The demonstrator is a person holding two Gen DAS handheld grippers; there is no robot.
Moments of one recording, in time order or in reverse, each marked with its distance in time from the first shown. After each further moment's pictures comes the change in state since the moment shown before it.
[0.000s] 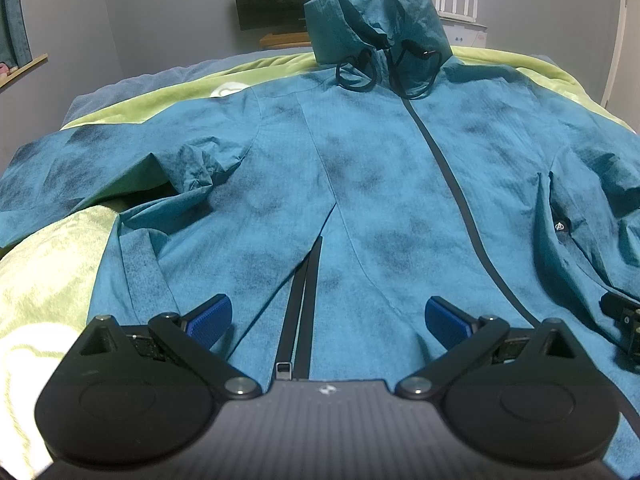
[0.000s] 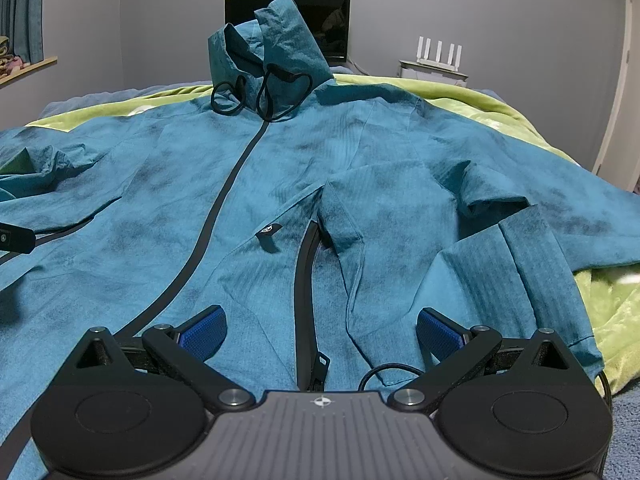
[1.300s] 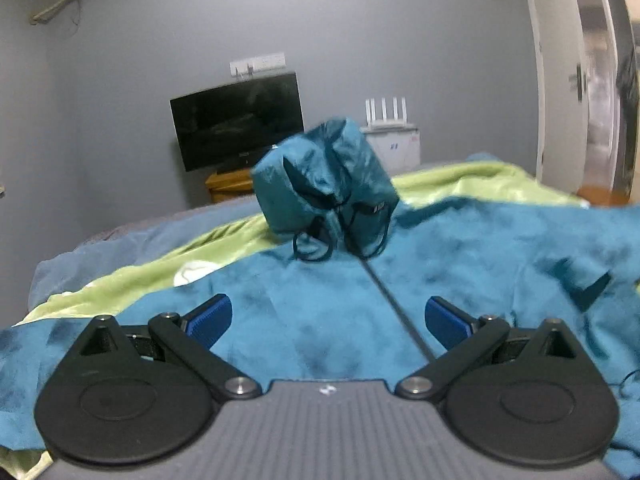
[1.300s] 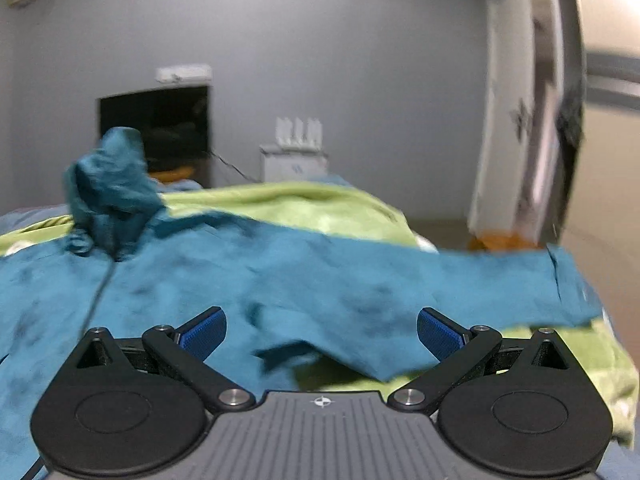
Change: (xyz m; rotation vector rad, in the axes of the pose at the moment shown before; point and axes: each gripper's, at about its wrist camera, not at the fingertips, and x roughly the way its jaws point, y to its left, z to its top) left arm -0.036 0.009 0.078 0.193 -0.369 -0.129; right arm -0.054 -0.133 0.049 0.286 -0.251 -0.348
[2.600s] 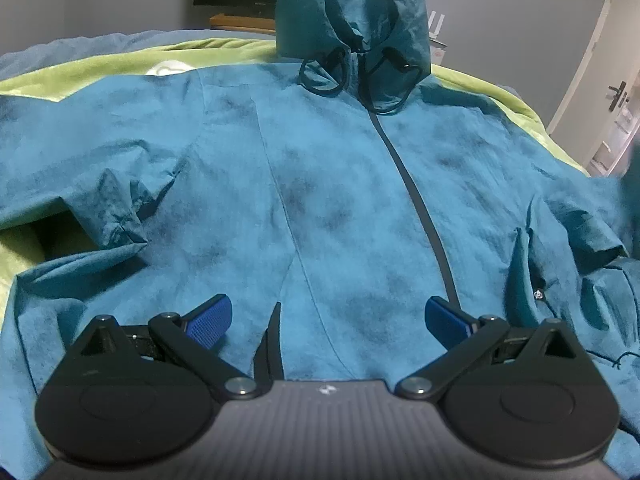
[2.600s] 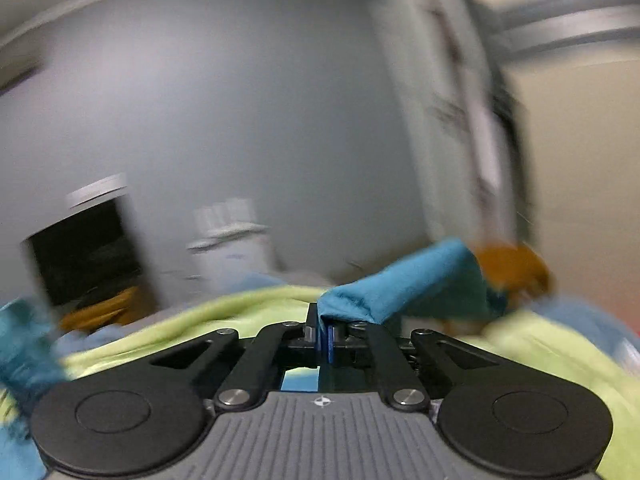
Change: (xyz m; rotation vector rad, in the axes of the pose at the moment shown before) left arm 0.086 0.035 -0.082 -0.341 0.358 -0.146; right arm 0.119 -0.075 0.102 0.146 -0.239 0.064
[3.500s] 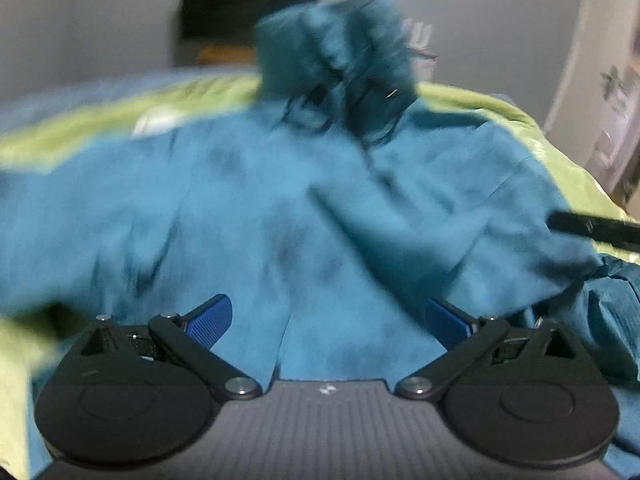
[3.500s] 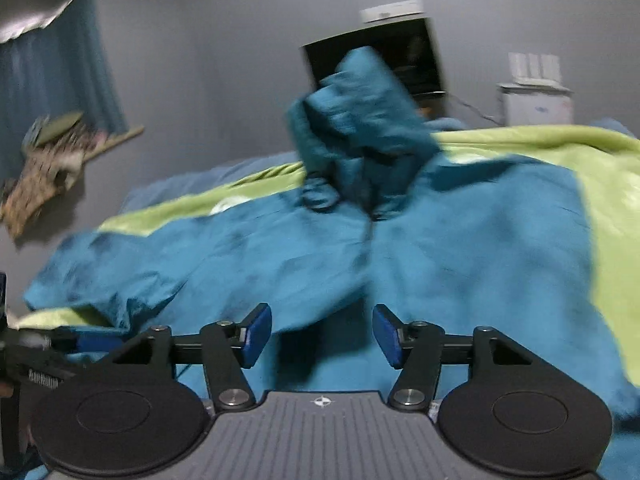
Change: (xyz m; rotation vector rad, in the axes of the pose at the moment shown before) left arm 0.002 -0.030 0.039 0.152 -0.082 0.039; right arm -0.056 0.169 -0.135 -0.126 0.493 0.643
